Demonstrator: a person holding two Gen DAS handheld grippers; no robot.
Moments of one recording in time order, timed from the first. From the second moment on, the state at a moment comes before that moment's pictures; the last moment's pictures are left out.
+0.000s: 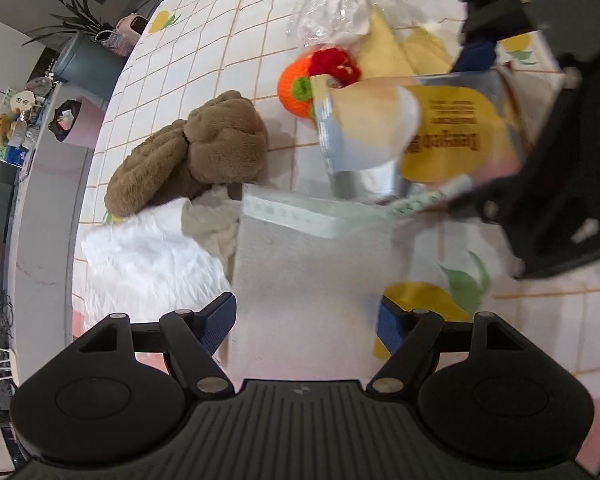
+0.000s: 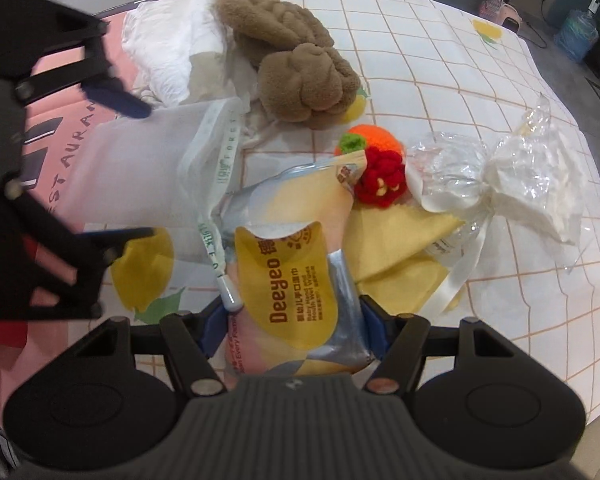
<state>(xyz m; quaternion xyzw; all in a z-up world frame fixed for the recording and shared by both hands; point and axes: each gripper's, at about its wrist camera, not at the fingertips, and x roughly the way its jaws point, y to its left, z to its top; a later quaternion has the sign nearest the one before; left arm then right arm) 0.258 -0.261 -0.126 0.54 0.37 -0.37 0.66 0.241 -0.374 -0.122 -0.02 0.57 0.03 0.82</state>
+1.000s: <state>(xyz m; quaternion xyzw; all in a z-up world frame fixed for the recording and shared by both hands) 0.303 -0.219 -0.076 0.21 0.53 -0.31 0.76 0.234 -0.376 -0.111 -0.01 0.55 0.03 0.84</state>
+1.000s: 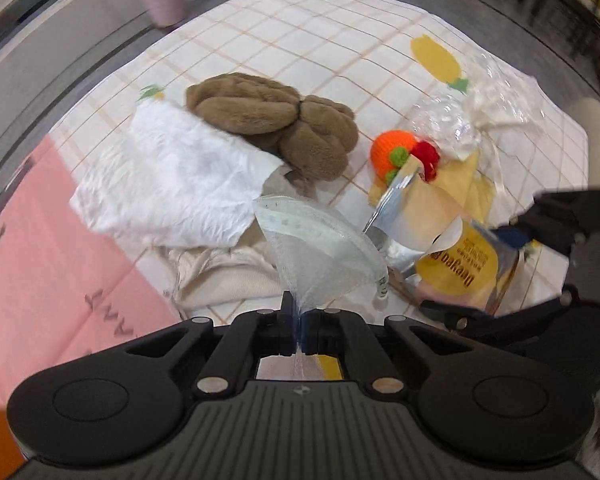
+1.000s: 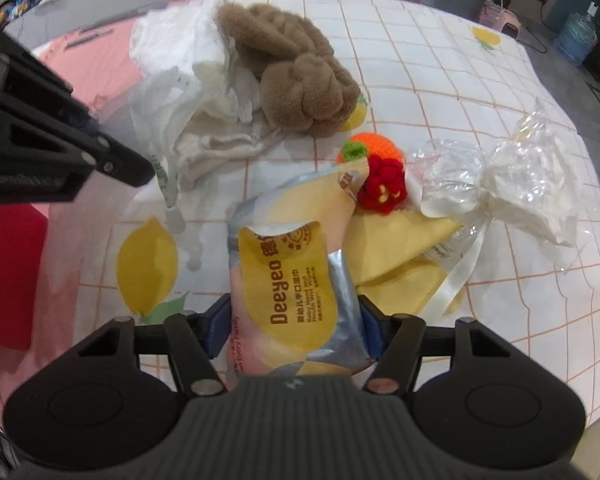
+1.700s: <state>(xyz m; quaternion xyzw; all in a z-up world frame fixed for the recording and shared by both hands) 0.255 -0.200 -0.015 0.14 0.49 -0.30 0.81 0.232 -0.344 -0.104 0.00 0.53 0.10 0.84</state>
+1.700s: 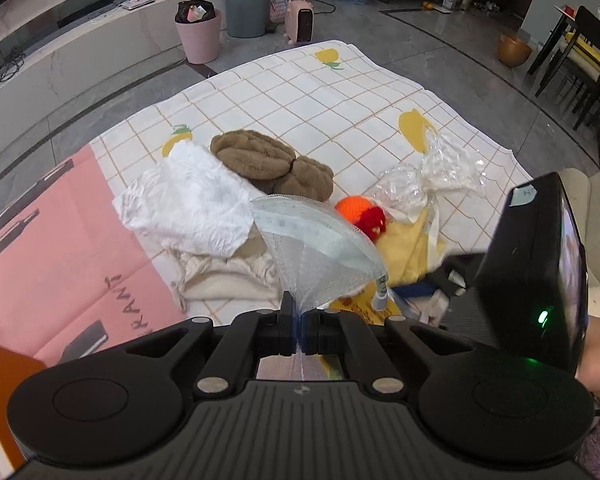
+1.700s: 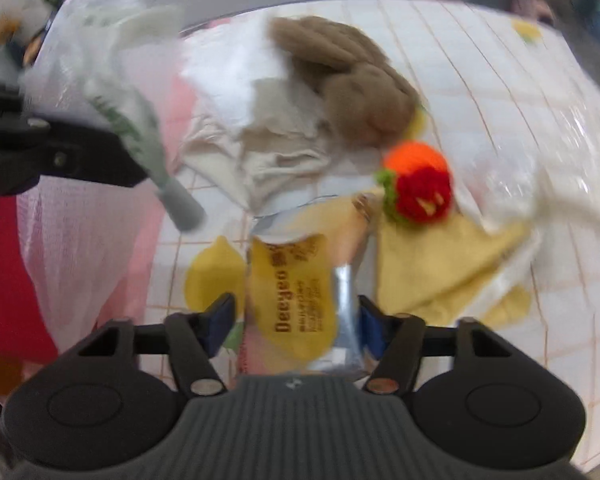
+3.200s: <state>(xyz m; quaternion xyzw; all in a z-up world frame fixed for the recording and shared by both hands) 0.233 -0.142 0.025 0.08 0.44 -0.27 0.86 0.181 -0.307 -0.061 0.01 0.47 0.11 0.87</state>
